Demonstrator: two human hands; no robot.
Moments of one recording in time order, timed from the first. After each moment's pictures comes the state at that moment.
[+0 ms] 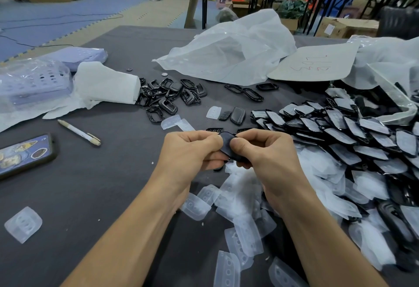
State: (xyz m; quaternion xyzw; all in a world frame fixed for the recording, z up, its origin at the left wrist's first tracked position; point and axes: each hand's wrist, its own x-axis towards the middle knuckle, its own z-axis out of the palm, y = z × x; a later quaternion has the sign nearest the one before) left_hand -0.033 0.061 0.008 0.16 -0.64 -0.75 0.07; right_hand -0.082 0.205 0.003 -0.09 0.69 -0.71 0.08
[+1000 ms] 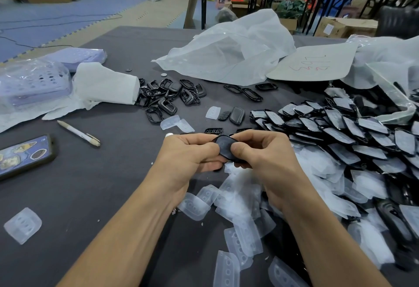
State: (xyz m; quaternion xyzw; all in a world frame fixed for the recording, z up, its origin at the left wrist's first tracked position) left_hand -0.037 0.052 -0.001 0.17 -0.62 -0.76 0.03; right_hand -0.084 0.208 0.004 -0.12 0.72 -0.67 0.11
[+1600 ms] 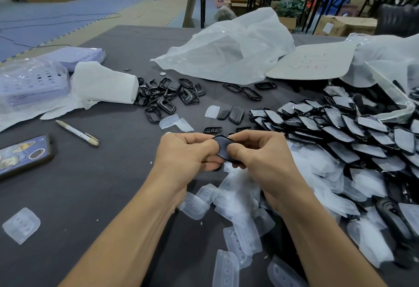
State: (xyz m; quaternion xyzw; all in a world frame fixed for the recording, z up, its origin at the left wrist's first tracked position) left_hand -0.040 0.056 -0.003 0.22 -0.65 -0.73 0.08; right_hand -0.083 0.204 -0.001 -0.12 0.73 -0.67 0.09
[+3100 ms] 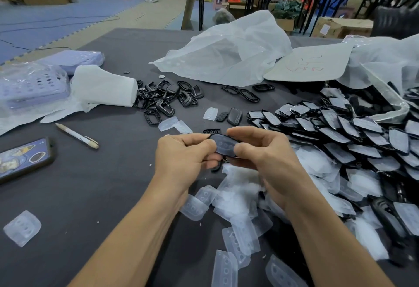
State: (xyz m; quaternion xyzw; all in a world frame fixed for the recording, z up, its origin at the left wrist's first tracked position) left_hand -0.041 0.062 -0.008 0.22 -0.62 -0.74 0.13; right_hand -0.090 0.218 -0.002 -0.12 0.68 -0.70 0.14
